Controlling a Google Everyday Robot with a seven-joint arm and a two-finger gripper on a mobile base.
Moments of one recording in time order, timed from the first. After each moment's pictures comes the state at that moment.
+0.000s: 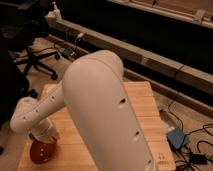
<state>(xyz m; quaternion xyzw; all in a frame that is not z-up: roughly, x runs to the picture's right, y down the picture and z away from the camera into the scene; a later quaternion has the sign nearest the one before) -0.268 0.246 0.749 -0.27 0.19 0.39 0.86</state>
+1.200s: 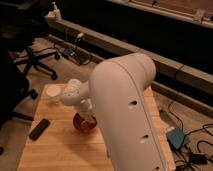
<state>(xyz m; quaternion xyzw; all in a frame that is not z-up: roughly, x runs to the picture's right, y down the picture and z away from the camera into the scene) -0.041 0.190 0.827 -0.18 0.35 0.48 0.78</state>
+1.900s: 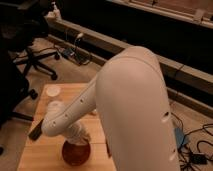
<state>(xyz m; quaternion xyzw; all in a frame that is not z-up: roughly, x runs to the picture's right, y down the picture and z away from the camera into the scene) -0.117 0.279 0.714 -0.25 0.26 0.30 0.88</state>
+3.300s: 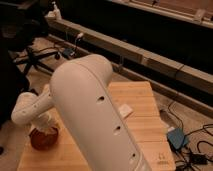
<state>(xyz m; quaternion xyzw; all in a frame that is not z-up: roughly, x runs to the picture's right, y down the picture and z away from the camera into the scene) -0.265 0.216 0.799 -0.24 0.19 0.34 0.89</state>
